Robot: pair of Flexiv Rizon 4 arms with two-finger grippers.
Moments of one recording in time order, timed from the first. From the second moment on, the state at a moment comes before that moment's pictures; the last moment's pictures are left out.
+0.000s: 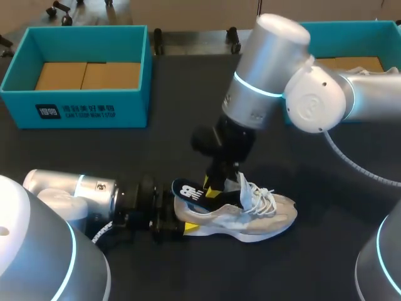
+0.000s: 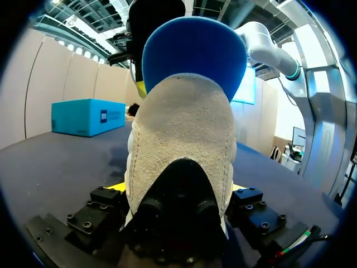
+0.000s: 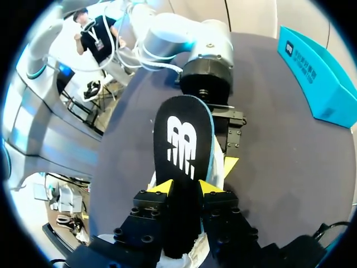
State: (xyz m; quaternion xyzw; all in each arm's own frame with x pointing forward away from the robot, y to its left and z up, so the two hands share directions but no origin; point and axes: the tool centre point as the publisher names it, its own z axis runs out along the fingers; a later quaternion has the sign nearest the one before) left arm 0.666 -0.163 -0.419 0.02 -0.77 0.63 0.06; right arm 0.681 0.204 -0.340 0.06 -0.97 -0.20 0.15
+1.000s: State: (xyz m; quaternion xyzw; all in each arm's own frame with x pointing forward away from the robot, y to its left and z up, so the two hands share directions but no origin) left arm 0.666 -0.163 -0.419 0.02 -0.77 0.63 0.06; right arm 0.681 0.199 -0.311 0.09 -0.97 -0.19 0.14
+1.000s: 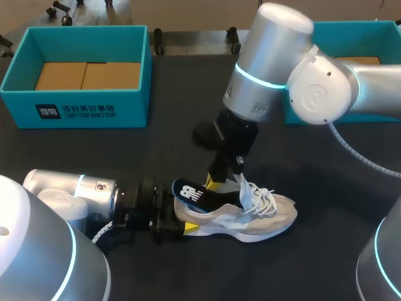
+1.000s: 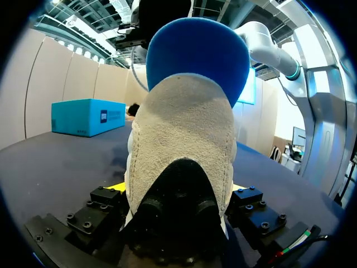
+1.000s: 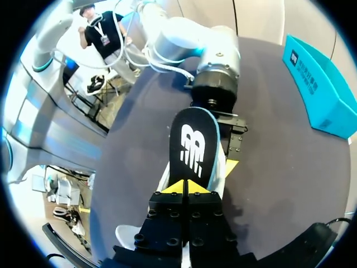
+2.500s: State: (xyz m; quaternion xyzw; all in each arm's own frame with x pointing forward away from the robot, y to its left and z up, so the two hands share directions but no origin) left arm 0.666 -0.163 -0.419 0.02 -0.77 0.63 0.06; right arm 0.705 0.210 -0.295 0.12 -0.94 -0.23 0.23
